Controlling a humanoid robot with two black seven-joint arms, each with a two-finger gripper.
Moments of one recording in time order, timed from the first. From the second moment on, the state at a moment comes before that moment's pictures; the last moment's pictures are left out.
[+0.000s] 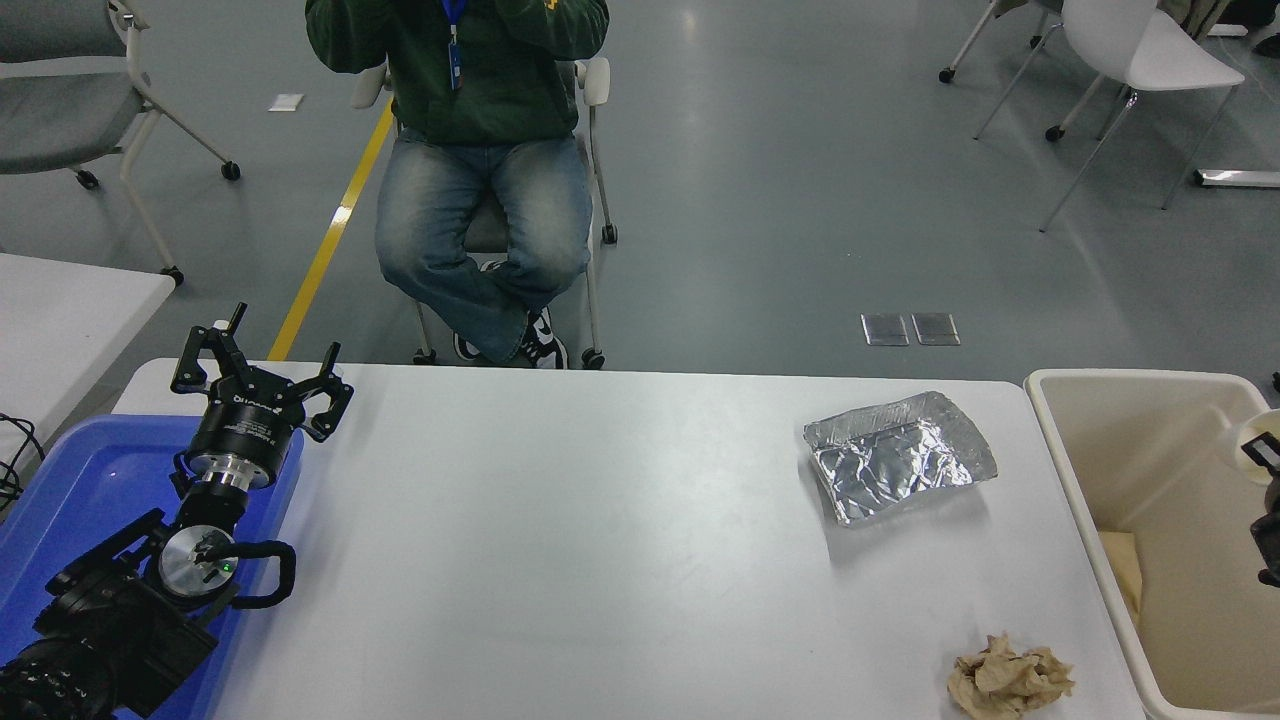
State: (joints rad) left arm -0.55 0.33 -0.83 -0.44 -0.19 -0.66 -0.48; right arm 0.73 -0.39 -0.19 -0.04 -0.41 -0.15 0.05
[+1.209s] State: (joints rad) left arm -0.55 0.33 -0.83 -0.44 -0.19 -0.66 -0.48; right arm 0.74 -0.38 -0.13 -0.04 -0.35 -0.15 0.06
